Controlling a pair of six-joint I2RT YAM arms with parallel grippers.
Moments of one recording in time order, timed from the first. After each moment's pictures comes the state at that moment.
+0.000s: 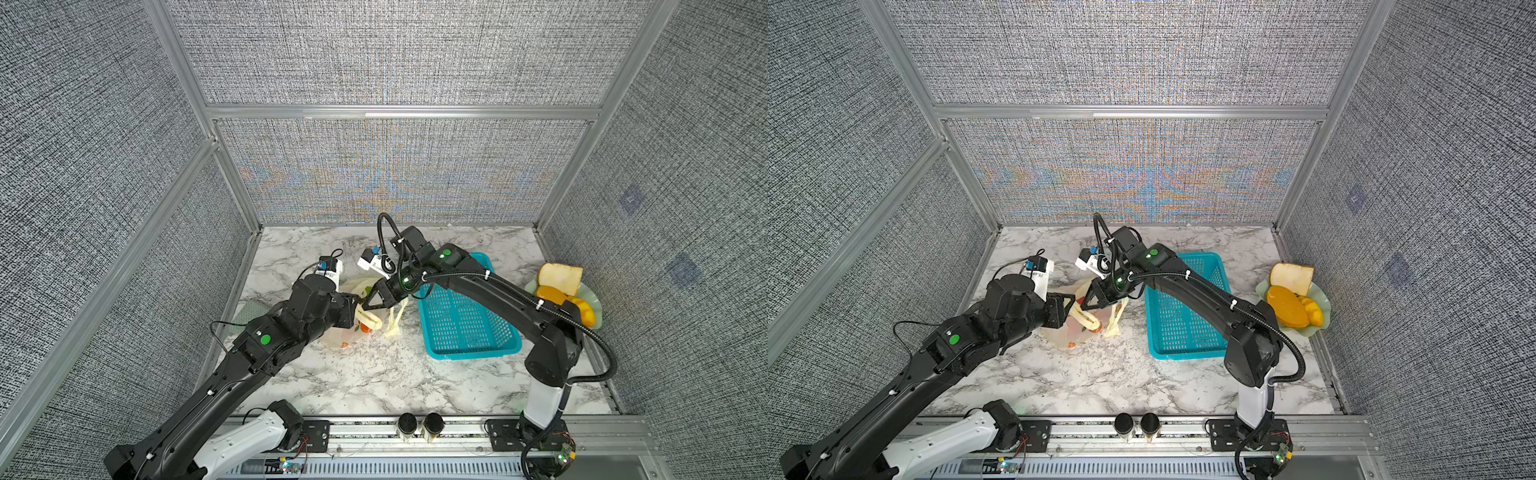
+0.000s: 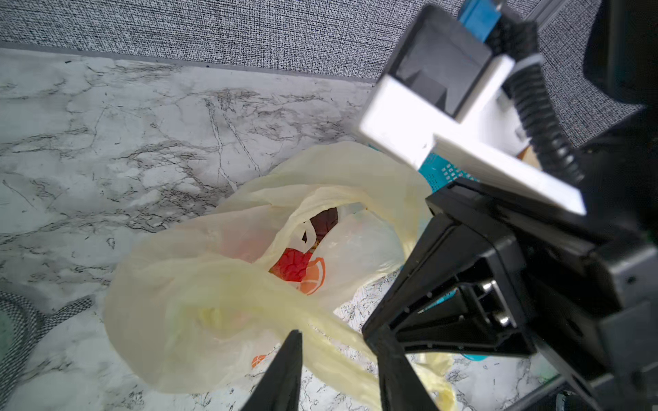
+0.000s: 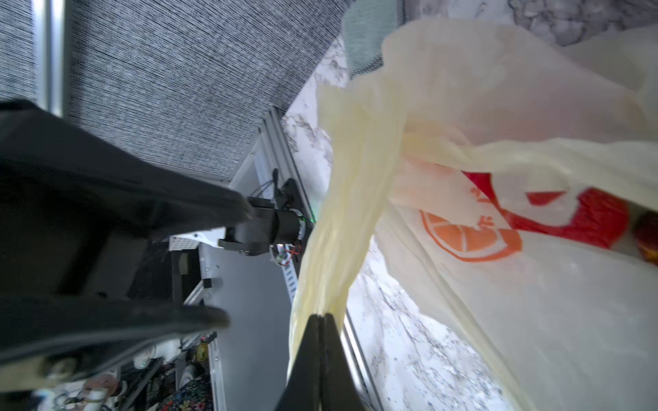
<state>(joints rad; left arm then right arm) -0.74 0.92 1.09 -0.79 -0.13 -0.48 0.79 1.85 1.78 -0.81 -0.82 0.28</state>
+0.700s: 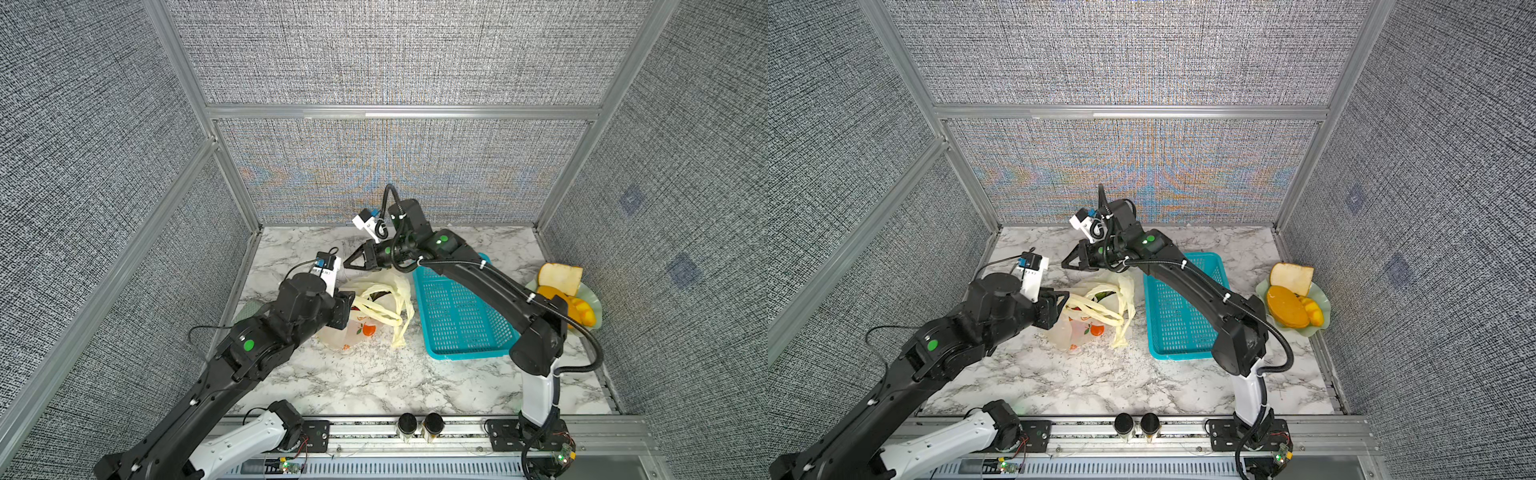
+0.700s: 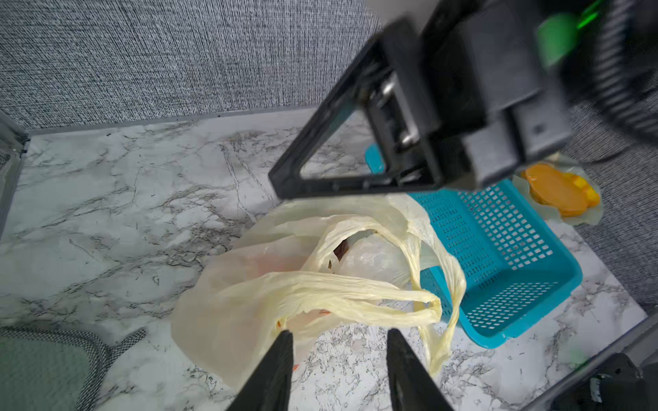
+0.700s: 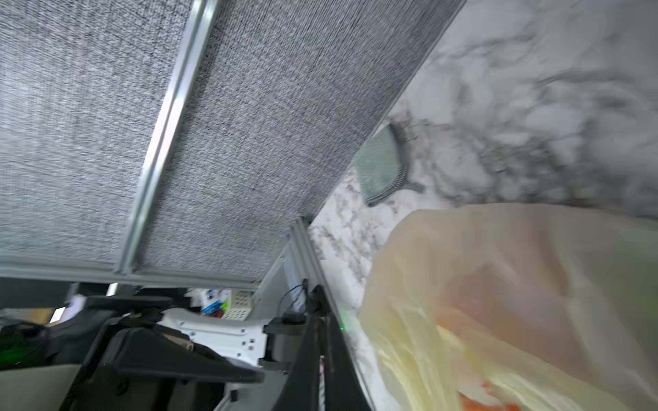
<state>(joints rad) -0.76 0.95 1.18 -0.87 -0.18 -0.33 0.76 1.94 2.05 -0.67 -0.62 0.51</state>
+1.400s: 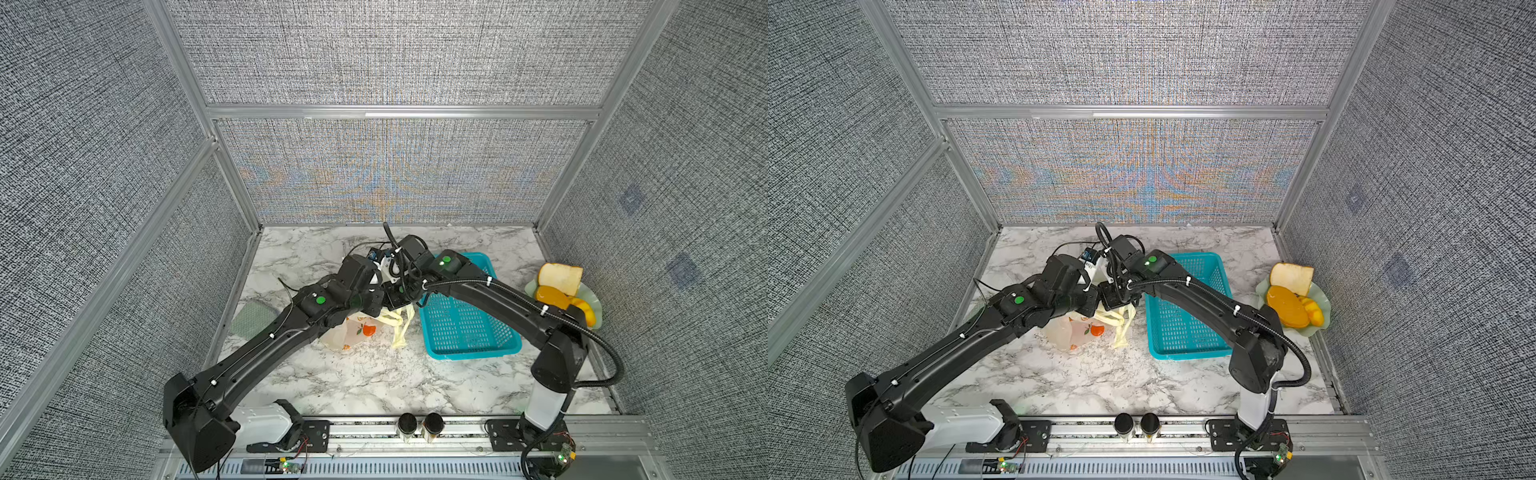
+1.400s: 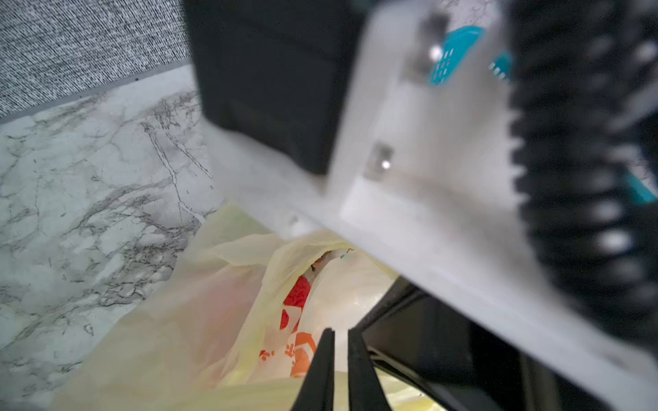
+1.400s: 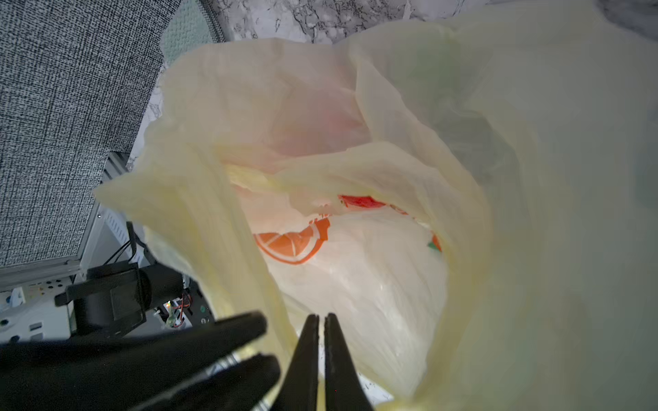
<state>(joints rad) -0.77 1.28 1.19 -0.70 -0.10 -0.24 0.84 1.84 1.74 -0.91 -0.25 0.37</state>
